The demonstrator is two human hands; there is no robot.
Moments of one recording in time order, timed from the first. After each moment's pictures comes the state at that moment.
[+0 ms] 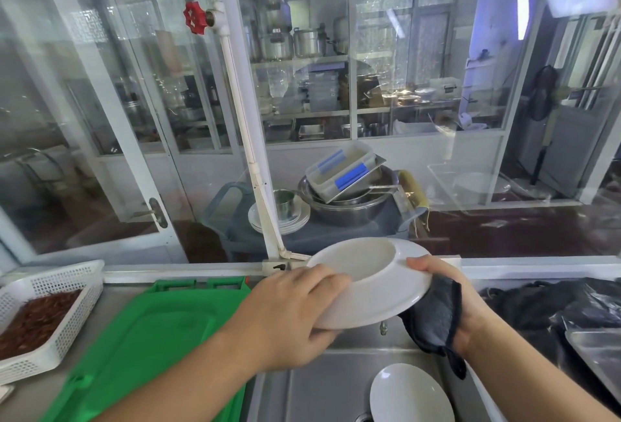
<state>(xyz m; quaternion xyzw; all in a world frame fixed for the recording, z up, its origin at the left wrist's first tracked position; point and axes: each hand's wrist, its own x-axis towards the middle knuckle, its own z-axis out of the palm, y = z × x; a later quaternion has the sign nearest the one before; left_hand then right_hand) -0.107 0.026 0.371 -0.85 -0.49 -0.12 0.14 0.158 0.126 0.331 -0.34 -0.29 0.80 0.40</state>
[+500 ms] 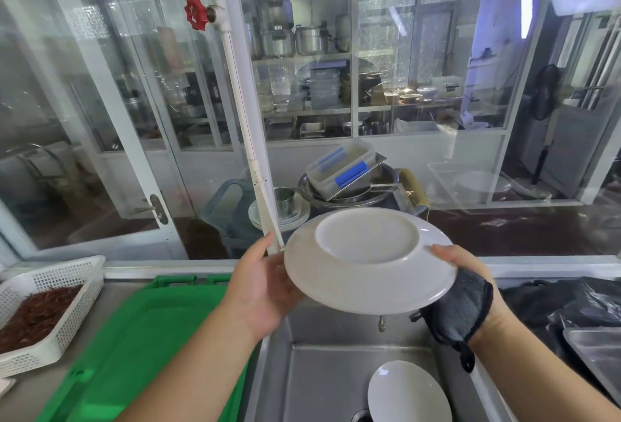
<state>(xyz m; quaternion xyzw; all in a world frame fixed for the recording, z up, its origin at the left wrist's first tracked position) -0.105 0.049 0.385 -0.16 -0.46 -0.61 -0.63 0.165 0.118 0.350 -0.21 -0.32 0.79 0.48</state>
